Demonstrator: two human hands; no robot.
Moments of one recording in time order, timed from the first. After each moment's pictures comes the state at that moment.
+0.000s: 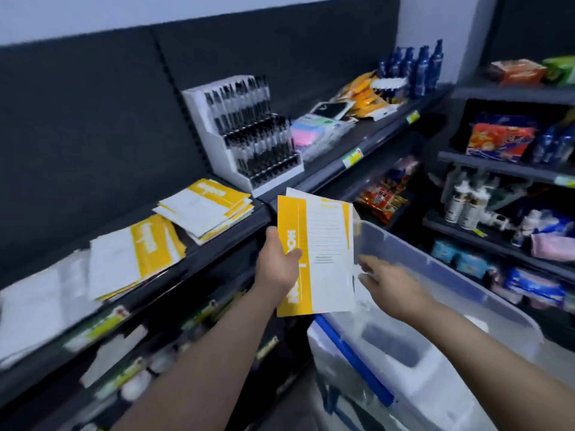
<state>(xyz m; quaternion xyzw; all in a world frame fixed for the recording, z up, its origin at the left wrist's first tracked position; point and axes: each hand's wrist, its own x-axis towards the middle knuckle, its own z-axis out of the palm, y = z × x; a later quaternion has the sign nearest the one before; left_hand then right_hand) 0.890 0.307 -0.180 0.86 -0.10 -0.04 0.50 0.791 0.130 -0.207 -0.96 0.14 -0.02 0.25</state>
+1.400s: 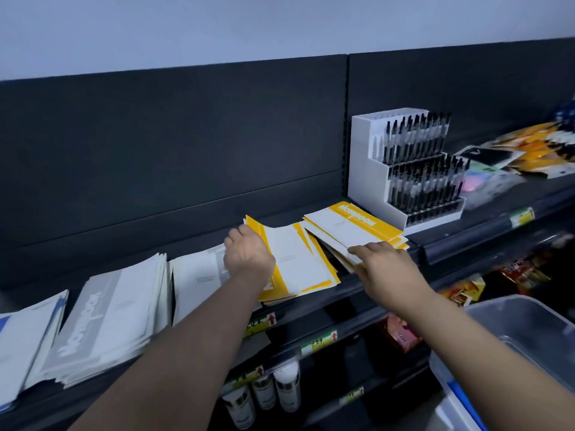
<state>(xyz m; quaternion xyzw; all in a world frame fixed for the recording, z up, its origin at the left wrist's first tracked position) 1.028 0.594 -0.140 0.96 0.17 0.12 0.16 0.959 0.368 -0.133 -0.99 -0.09 -0.12 0.04</state>
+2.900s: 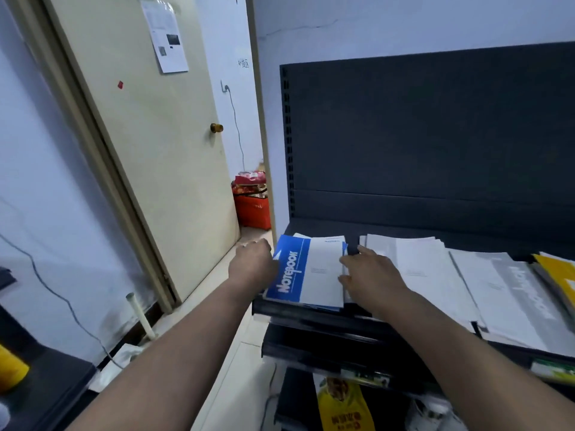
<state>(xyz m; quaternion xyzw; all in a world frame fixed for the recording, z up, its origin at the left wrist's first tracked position) 0.796 1.021 -0.129 0.92 0.37 0.08 0.14 0.893 0.831 -0.132 -0.91 -0.40 -0.01 0.04</state>
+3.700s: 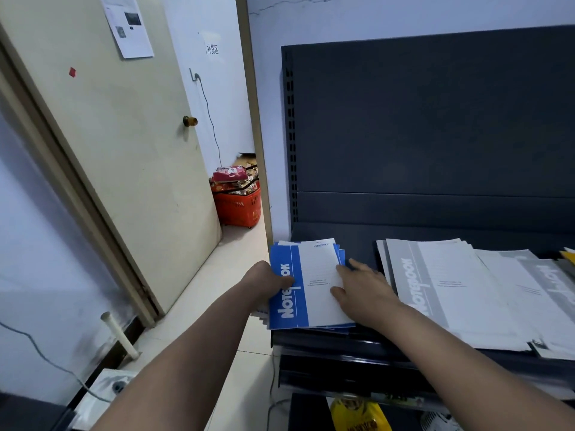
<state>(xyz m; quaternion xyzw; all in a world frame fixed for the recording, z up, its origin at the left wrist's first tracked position) 0.825 1.082 -0.148 0.82 0.38 -0.04 0.43 0.894 0.908 -0.155 -0.94 -0.33 0.09 0.07</state>
